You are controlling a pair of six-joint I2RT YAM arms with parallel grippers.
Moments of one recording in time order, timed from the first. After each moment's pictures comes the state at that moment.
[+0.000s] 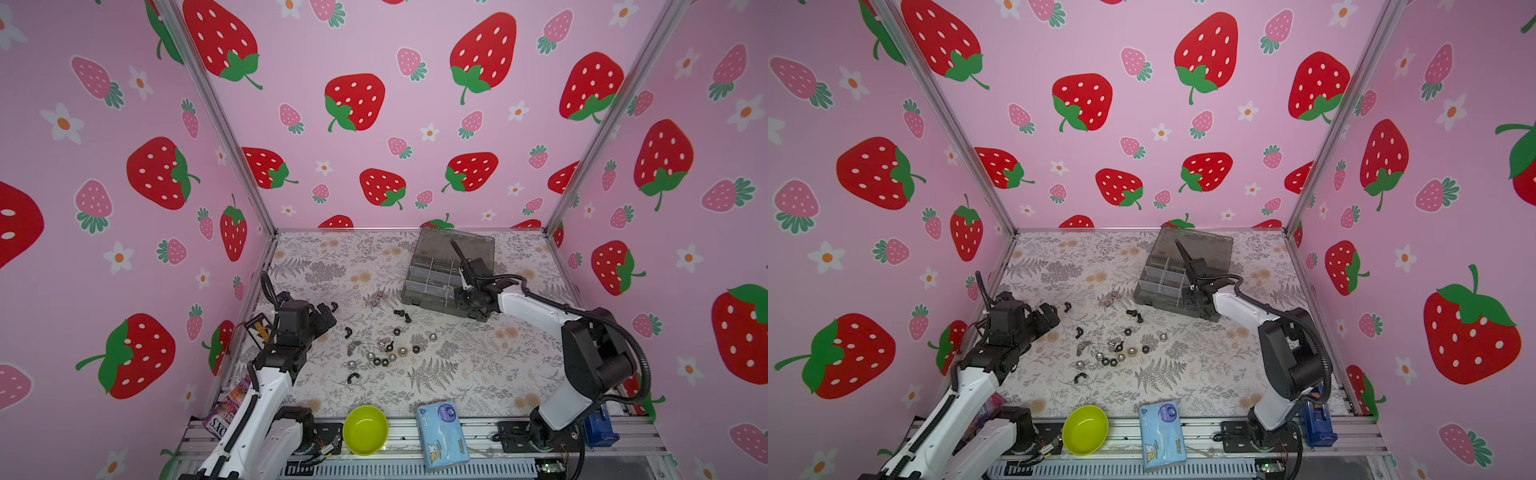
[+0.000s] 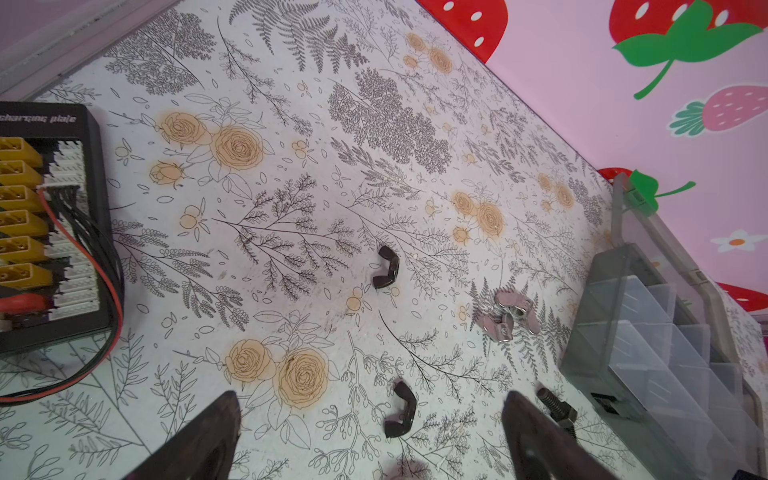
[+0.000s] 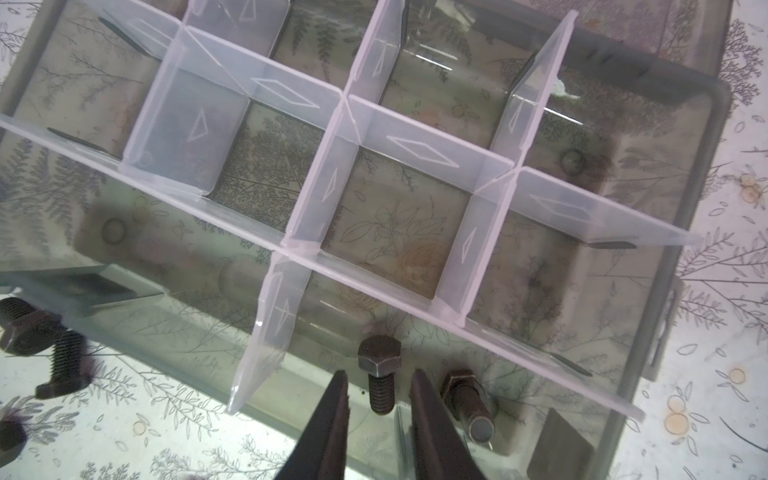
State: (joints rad) left arm -0.07 0.84 0.54 -0.40 -0.09 -0.63; right arm 0.56 1.67 1.09 -0.44 0.14 0.27
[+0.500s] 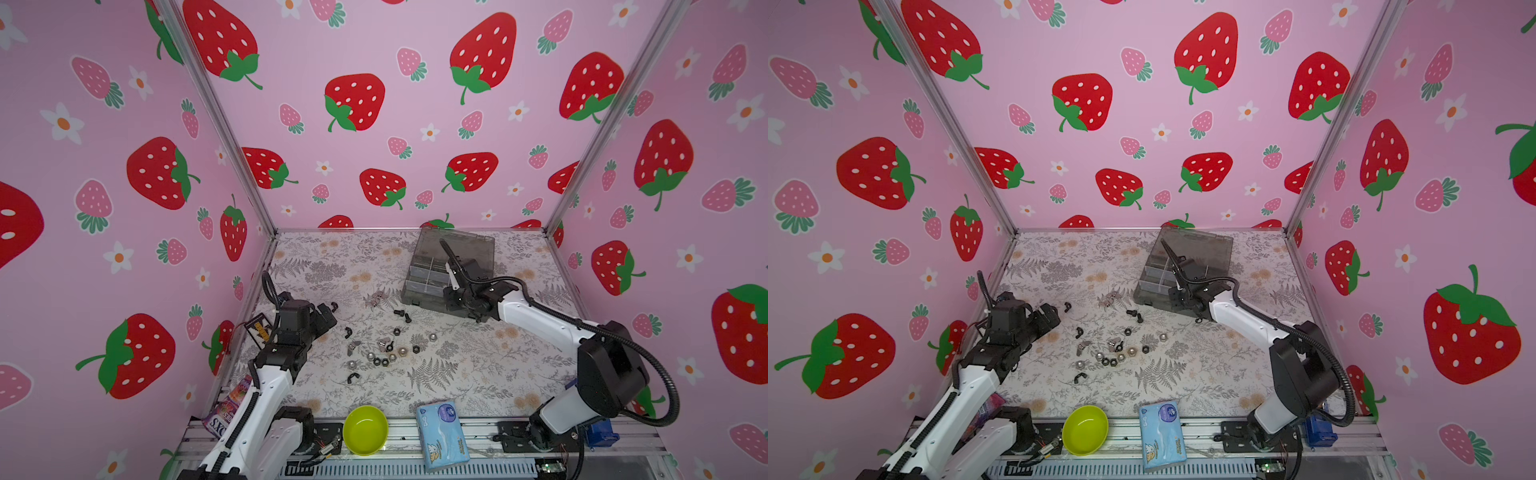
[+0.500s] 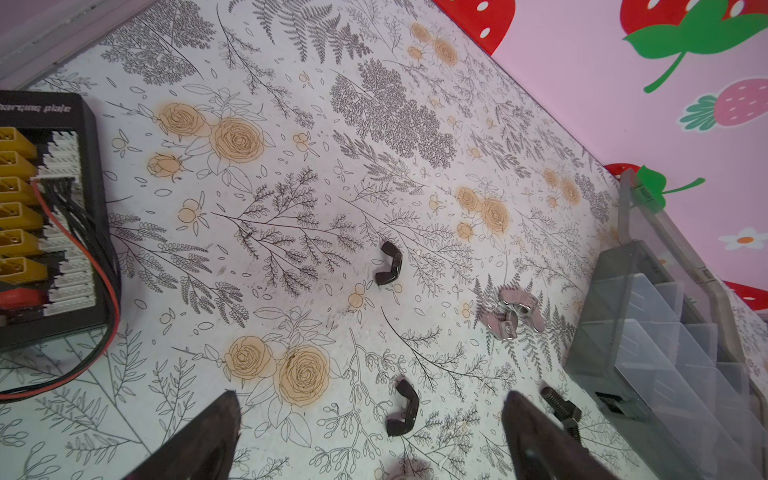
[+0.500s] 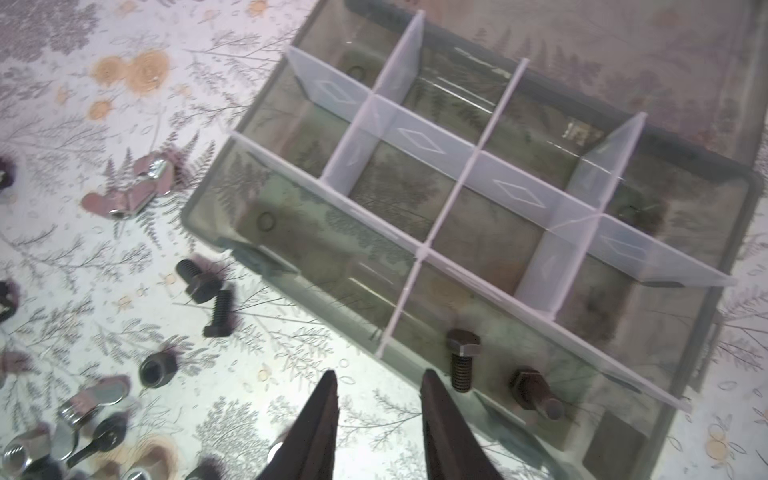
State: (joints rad) left arm -0.07 0.86 0.54 -0.40 -0.08 -0.64; right arm 0.72 1.57 1.11 -0.44 0.12 0.26
